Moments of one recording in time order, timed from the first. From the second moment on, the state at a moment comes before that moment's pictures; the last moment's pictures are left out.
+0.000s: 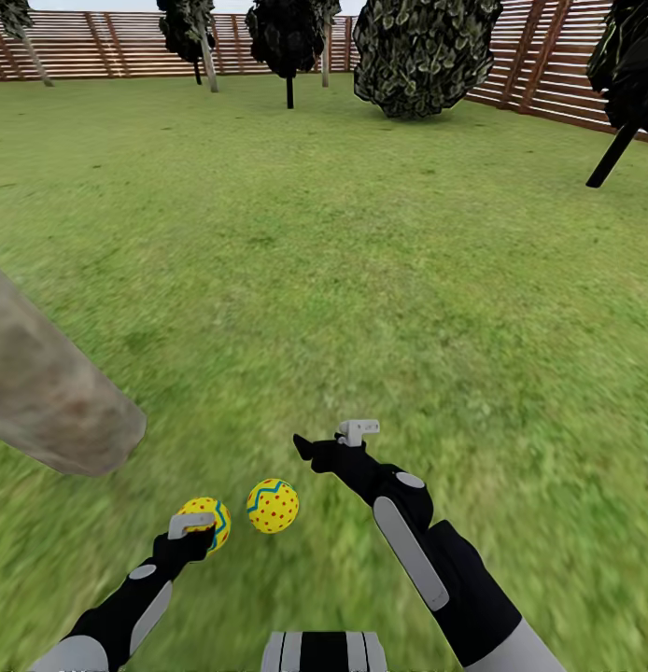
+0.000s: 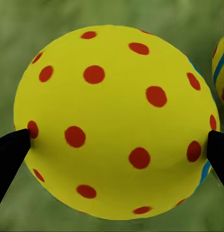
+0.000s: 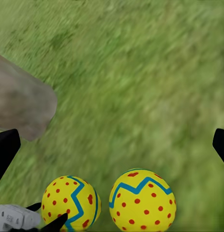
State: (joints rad) left arm -0.55 0.13 -0.15 -0.44 0.23 -0.07 0.00; right arm -0.52 0.07 0.47 -1.39 -0.57 0.46 -0.10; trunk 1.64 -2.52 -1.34
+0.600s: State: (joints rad) left arm -0.55 0.13 -0.15 -0.49 0.23 -0.07 0.04; right arm -0.51 0.07 0.47 -1.45 -0.57 0.46 -0.10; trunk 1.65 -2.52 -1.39
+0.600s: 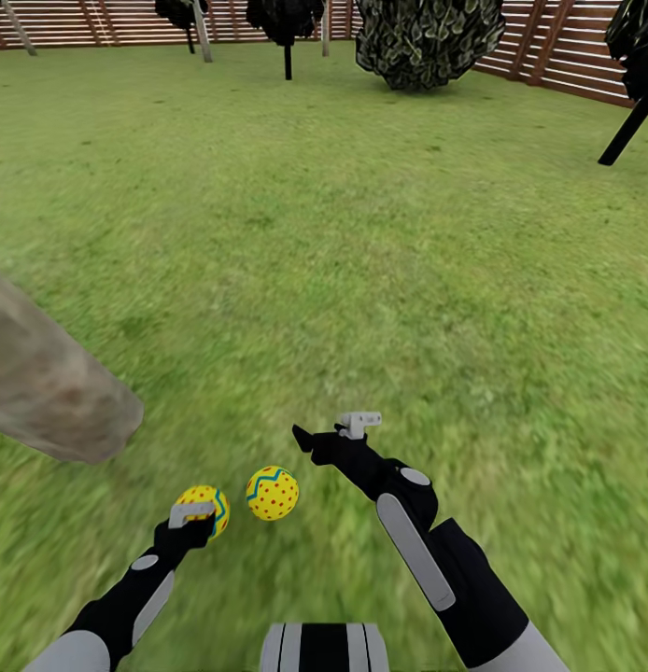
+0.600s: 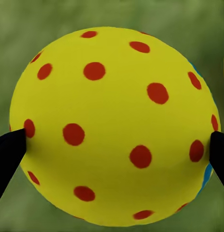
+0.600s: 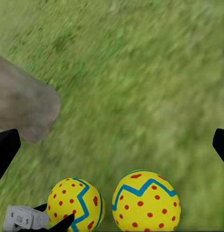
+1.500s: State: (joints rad) left arm -0.55 0.13 -0.15 -0.56 0.23 -0.07 0.04; right arm -0.51 0.07 0.47 -1.45 -0.57 0.46 -0.10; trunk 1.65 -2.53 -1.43
